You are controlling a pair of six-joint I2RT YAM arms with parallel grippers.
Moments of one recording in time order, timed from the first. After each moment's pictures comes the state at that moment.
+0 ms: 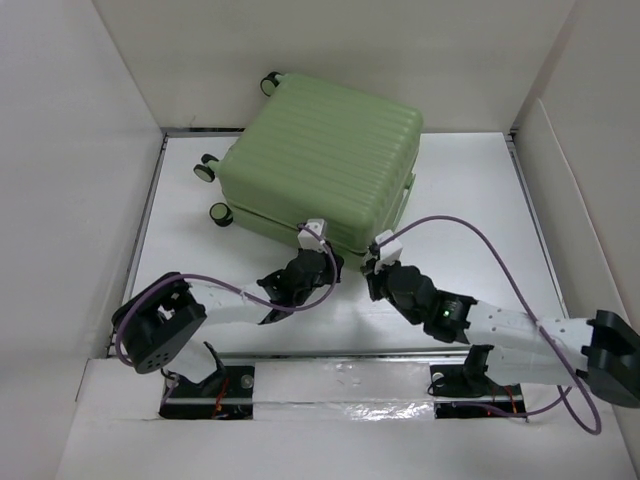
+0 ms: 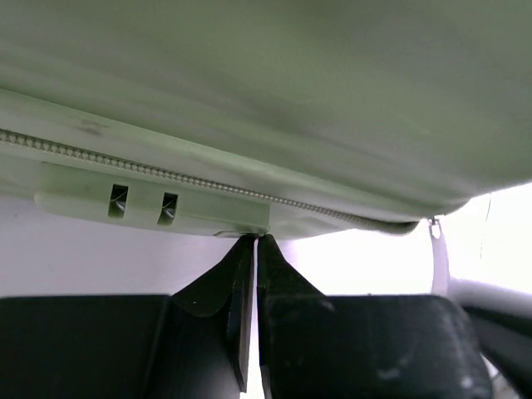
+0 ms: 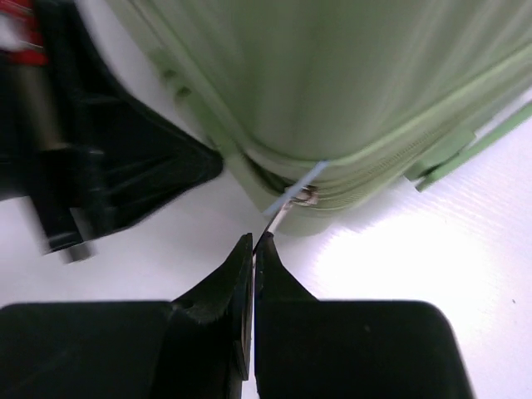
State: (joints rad) left arm -0.96 1.47 0.56 0.50 -0.39 -0.66; right arm 1.08 1.09 0.52 0.18 0.49 0.21
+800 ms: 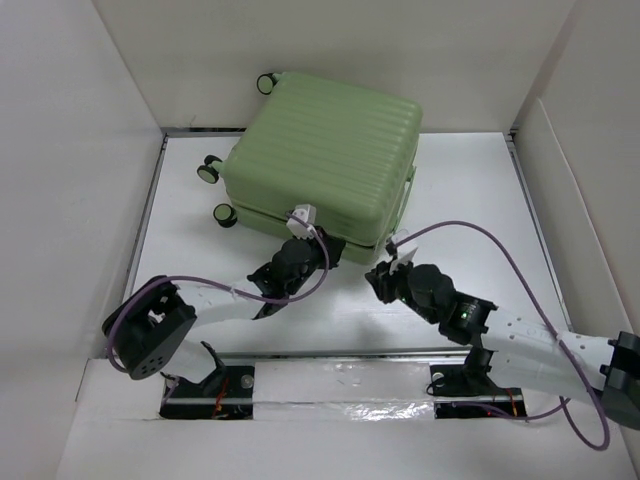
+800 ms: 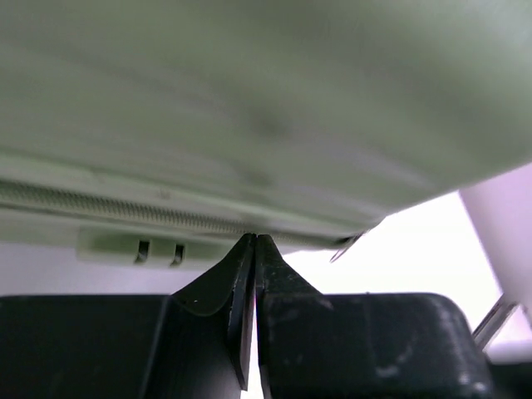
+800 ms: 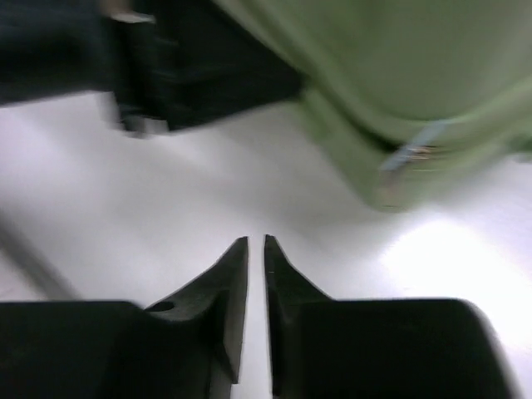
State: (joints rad) left arm -0.88 1.42 0.56 0.62 -0.27 -0.70; right arm 1.03 0.89 0.47 0.10 0.29 0.26
